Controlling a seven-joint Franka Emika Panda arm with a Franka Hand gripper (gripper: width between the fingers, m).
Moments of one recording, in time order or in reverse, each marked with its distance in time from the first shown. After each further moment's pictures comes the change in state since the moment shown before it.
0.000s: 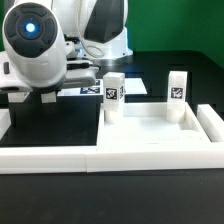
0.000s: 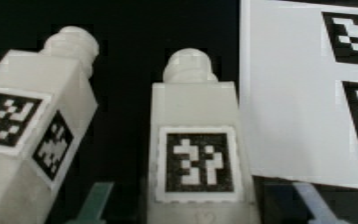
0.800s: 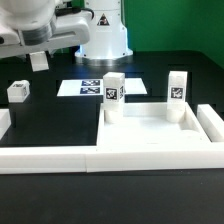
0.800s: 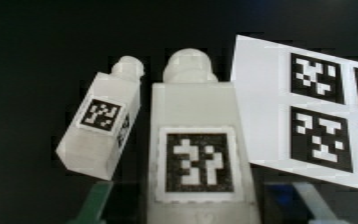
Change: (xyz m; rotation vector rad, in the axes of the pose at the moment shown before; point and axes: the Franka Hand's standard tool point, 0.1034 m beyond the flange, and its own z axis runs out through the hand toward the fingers) arm -0.038 0.009 -0.085 -0.009 0.174 -0.105
